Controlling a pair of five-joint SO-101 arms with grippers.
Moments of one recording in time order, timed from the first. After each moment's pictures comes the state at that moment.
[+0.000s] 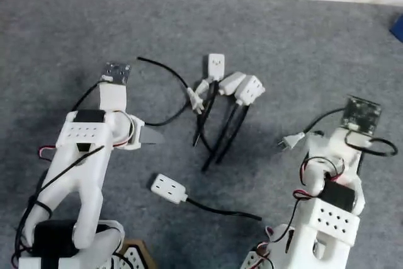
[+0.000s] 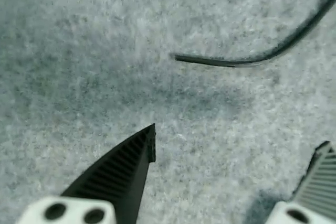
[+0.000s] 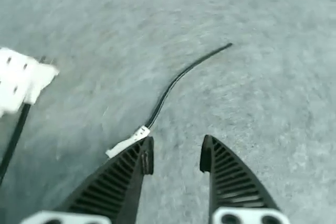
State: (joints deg) left arm -7.6 -18.8 46.6 52.0 -5.2; right arm 16.7 -62.9 67.5 43.1 5.9
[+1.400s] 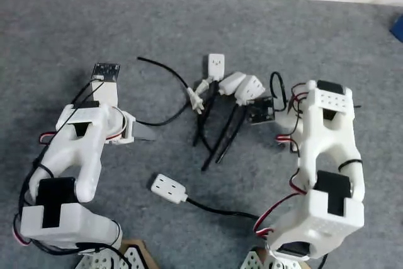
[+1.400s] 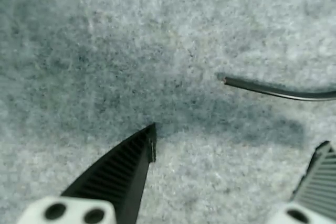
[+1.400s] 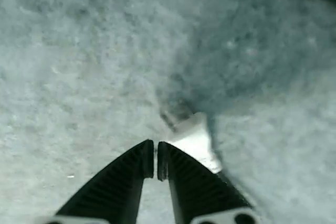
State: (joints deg) left arm -11.8 0.9 39.3 45.8 -5.1; right arm 7.2 8.8 14.6 70.6 105.3
